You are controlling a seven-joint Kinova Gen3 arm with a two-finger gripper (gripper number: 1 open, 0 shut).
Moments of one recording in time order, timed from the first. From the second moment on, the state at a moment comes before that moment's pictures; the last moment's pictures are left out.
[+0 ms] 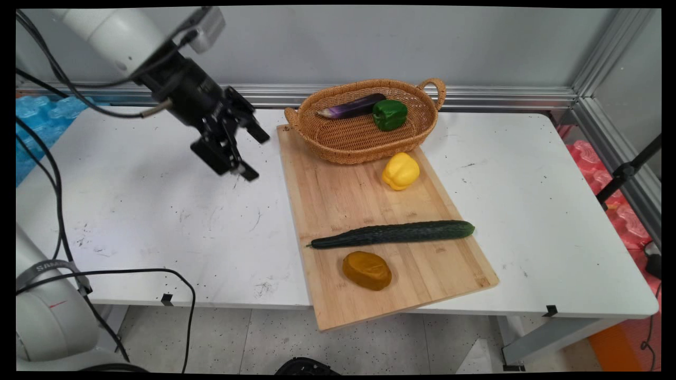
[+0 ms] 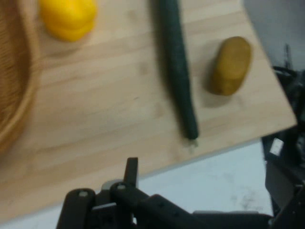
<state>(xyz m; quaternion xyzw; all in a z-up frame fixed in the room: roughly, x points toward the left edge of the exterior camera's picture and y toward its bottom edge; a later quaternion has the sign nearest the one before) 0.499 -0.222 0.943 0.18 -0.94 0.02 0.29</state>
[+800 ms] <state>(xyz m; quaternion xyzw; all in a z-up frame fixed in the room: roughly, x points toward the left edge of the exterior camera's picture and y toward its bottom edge) 0.380 -0.227 0.880 -0.01 -0.96 -0.01 0.29</state>
